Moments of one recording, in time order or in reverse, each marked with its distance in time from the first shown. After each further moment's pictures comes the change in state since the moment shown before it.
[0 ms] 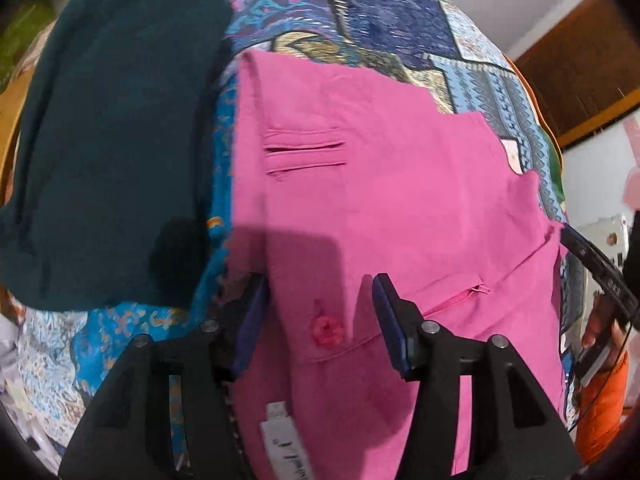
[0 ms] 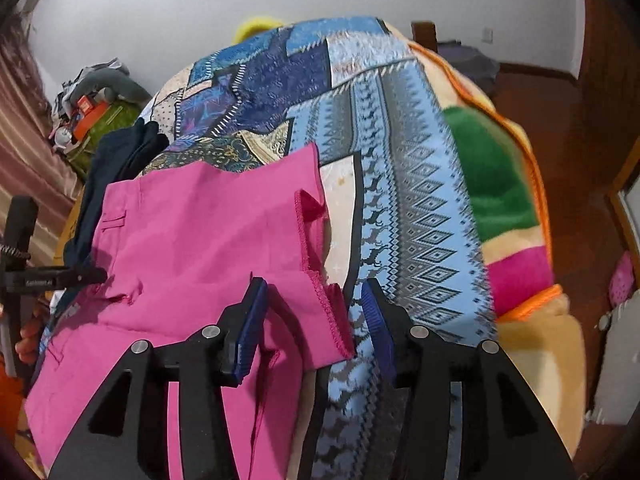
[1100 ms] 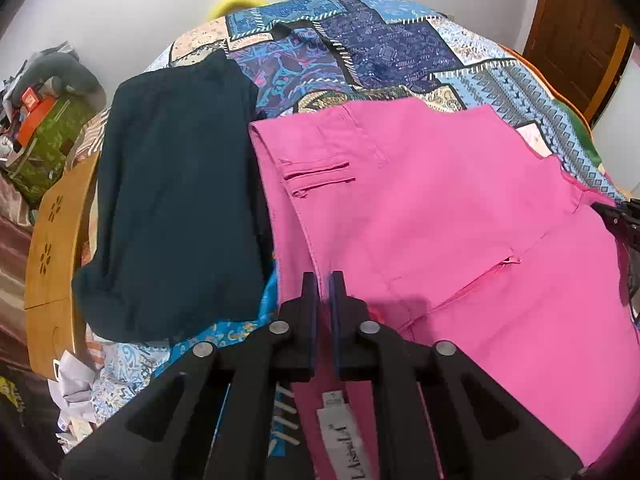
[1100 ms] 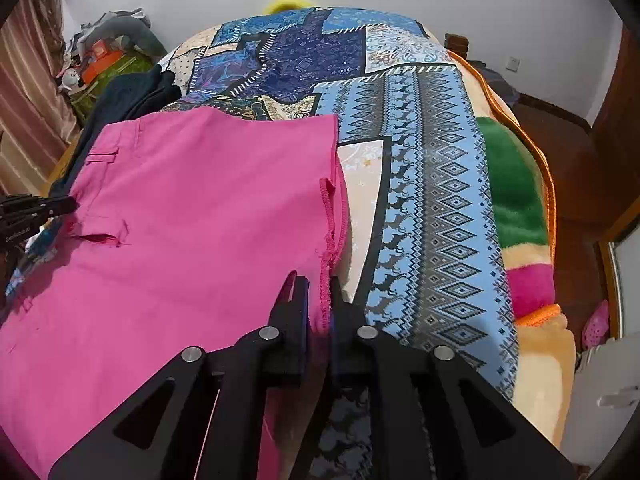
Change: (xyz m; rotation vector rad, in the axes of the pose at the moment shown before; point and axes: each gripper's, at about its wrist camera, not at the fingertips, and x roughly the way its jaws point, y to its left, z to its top) left arm -0.030 -0.013 -0.024 0.179 -0.225 0.294; right arm 0.002 0.022 -0.015 -0.201 0.047 -0.081
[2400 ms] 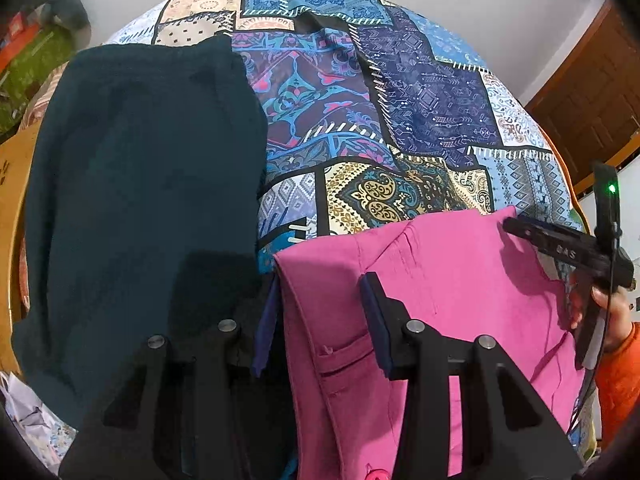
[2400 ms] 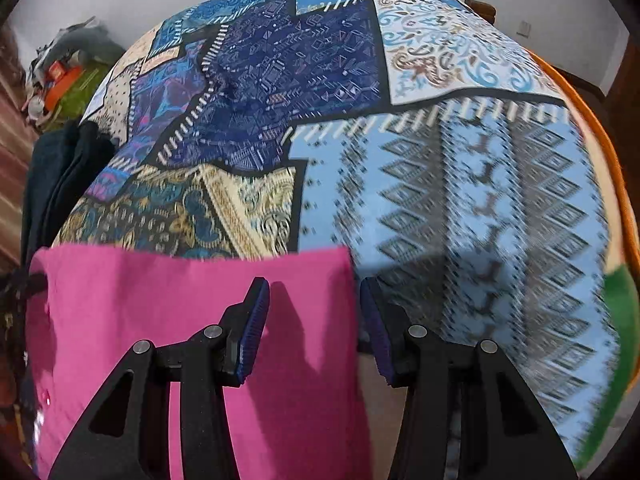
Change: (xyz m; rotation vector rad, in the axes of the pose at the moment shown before) left arm 0.075 0.051 0.094 -0.214 0.056 -0.192; right arm 0.132 -0.011 0.138 0.110 0.113 0.018
